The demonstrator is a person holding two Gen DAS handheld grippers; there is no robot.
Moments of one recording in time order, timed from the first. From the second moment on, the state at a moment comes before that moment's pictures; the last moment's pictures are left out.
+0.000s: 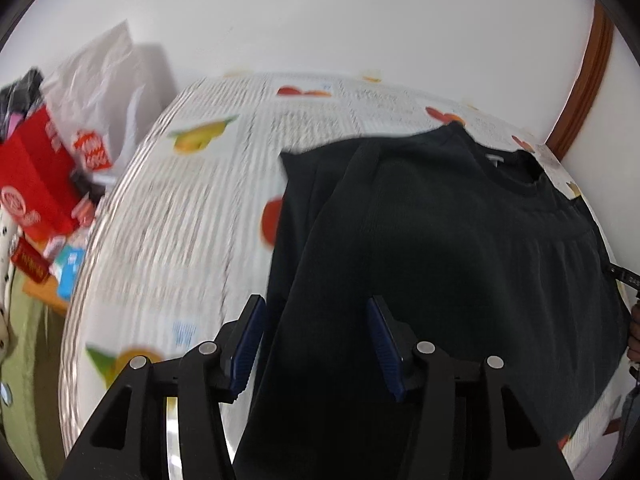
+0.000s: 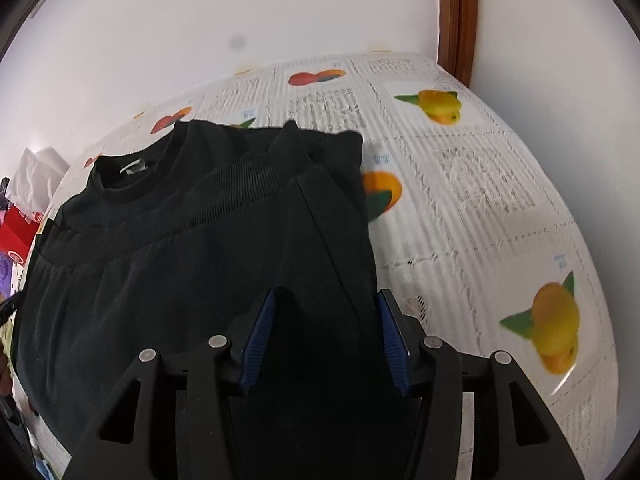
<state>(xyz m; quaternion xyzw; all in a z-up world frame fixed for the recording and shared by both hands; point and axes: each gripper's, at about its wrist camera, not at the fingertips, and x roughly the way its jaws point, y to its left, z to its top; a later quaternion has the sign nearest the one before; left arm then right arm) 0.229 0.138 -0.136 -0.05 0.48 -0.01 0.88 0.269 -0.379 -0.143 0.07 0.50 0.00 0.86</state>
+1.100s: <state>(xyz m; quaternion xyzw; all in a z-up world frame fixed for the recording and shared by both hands) 0.266 0.106 -0.143 -0.04 0.47 -0.05 0.88 0.315 -0.423 -0.116 0.05 0.46 -0.09 0.88</state>
